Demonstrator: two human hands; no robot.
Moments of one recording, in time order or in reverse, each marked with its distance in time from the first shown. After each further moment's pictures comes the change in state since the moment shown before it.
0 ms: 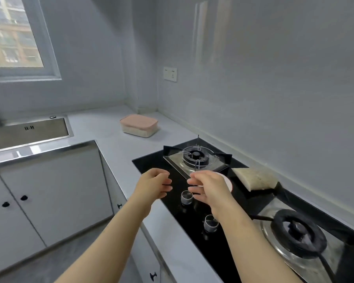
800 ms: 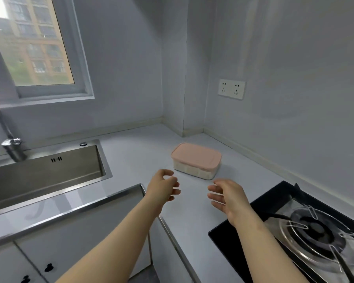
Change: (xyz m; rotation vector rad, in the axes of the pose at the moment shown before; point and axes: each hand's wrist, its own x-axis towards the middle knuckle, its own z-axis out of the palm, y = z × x) left_hand 0.334 0.046 -0.237 0.011 0.067 -0.001; right_hand 0.286 -0.061 0.279 0.126 0.054 0.049
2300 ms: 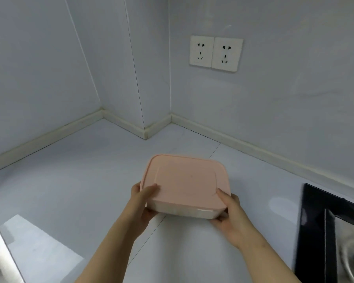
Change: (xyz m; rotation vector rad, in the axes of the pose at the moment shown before) left_hand 0.344 -0.018 0.015 -0.330 -0.404 -0.325; right_hand 0.265 0.017 0.059 0.528 0.293 0.243
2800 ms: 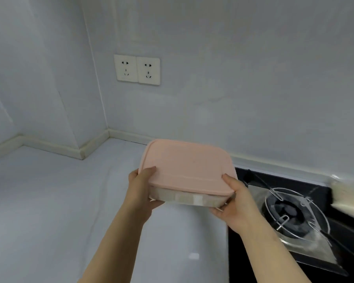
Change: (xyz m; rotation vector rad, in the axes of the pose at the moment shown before) left_hand -0.041 0.009 0.118 0.052 -0.188 -0.019; right_hand -0.102 -0.056 -0.064 0.268 0.243 -0.248
